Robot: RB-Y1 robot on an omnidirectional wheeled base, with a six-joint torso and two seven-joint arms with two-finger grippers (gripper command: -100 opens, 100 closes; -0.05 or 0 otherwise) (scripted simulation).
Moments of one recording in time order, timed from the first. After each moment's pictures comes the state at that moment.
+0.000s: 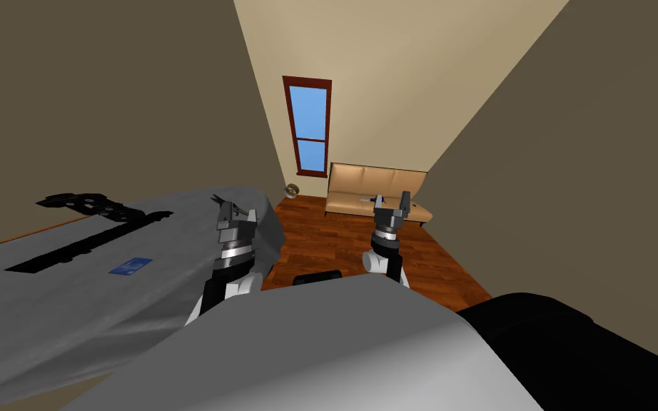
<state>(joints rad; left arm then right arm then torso) 0.53 0.04 -0.04 -2.22 0.08 -0.47 0.00 0.47 0.03 0.00 -2.28 -0.07 -0.63 -0.09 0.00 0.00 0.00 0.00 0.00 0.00</state>
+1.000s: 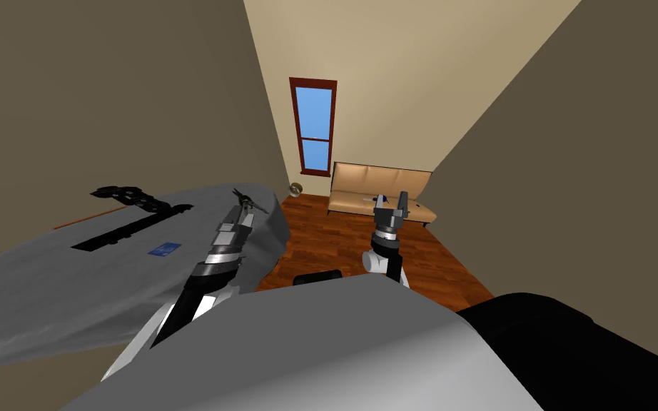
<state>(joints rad) 0.60 0.29 0.02 -2.27 -0.02 -0.38 0.00 0.47 0.03 0.00 -2.28 -0.07 -0.63 -0.09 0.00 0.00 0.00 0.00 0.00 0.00</state>
